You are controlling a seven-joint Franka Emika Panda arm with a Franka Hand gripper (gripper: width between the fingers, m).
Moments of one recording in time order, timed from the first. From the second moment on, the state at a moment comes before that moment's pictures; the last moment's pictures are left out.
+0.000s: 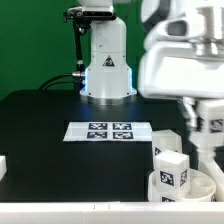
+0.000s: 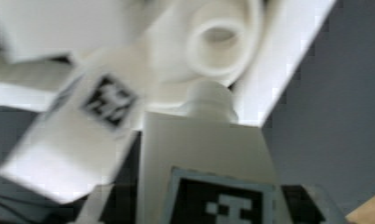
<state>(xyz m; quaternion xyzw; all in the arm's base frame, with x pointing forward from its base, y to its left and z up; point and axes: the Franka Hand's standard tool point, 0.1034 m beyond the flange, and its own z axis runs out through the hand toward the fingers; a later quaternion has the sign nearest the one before) 0.602 0.131 0.107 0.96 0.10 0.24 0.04</state>
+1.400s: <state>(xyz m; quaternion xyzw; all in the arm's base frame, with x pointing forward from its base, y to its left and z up) 0.611 0.133 0.074 0.95 0.21 0.22 0.11</state>
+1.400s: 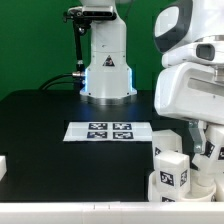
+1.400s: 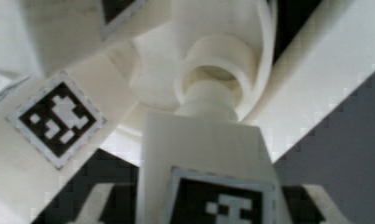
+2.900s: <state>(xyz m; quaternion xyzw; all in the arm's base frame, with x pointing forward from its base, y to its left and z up) 0.604 0.120 0.055 0.95 0.20 0.21 0.10</state>
